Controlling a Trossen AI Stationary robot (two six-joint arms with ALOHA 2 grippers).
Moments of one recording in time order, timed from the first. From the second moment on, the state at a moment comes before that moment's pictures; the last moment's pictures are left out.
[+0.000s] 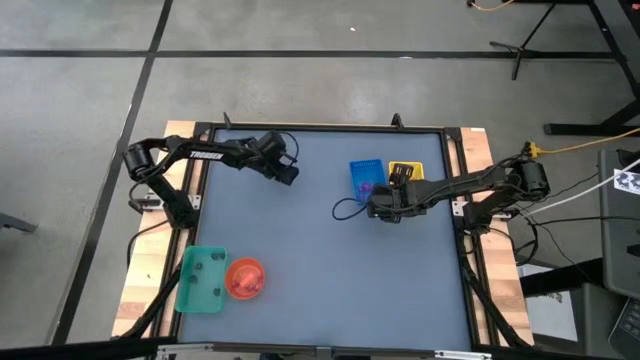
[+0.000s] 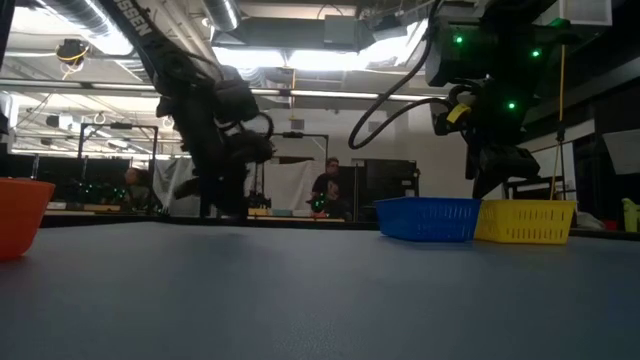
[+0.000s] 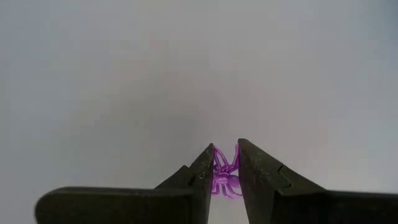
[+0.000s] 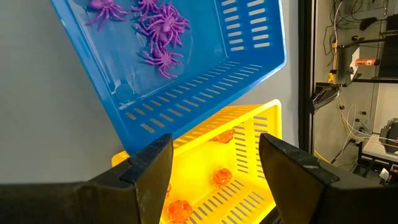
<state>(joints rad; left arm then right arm) 0.57 1.62 0.79 -0.24 0.10 -0.55 0.03 1.53 0.91 -0.88 0.66 0.15</state>
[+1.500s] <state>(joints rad) 0.18 2.07 1.21 0.67 -0.22 -0.54 0.11 0.55 0.83 -0.88 0.37 0.15</state>
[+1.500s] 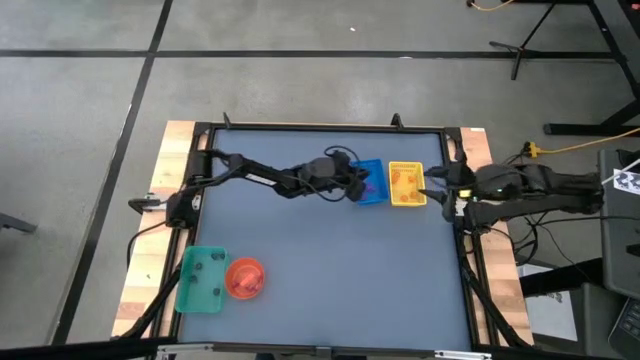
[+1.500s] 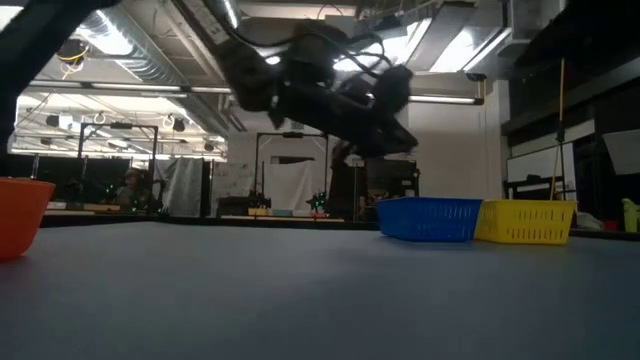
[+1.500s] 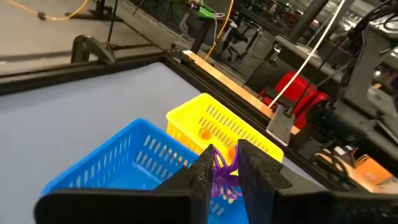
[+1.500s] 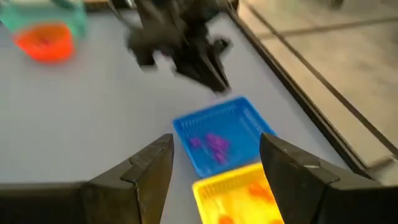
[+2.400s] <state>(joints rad) 0.18 2.27 1.41 0.65 -0.28 -0.32 0.10 0.00 0.21 -0.17 0.24 -0.04</state>
